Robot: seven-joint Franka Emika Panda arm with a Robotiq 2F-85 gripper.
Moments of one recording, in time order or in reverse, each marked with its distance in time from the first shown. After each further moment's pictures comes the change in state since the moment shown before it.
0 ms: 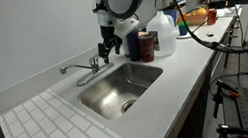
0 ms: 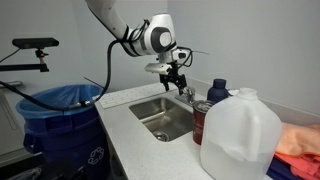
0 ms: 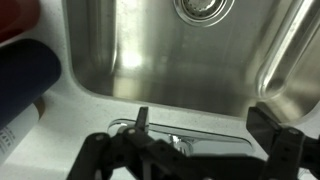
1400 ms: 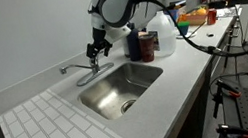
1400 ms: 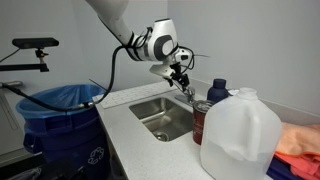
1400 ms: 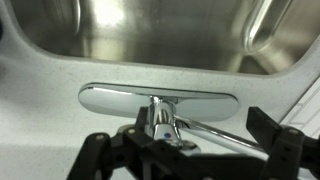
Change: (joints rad) arm 0.018 0.091 -0.012 0.064 0.075 0.209 -0.015
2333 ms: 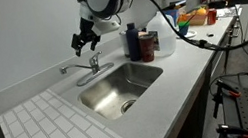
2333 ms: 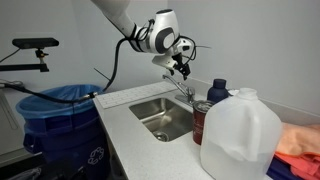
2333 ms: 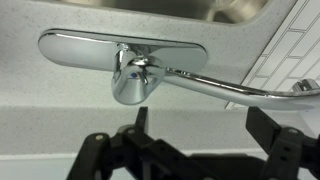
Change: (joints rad) arm 0.001 0.040 0.030 0.134 0.097 0.017 -0.076
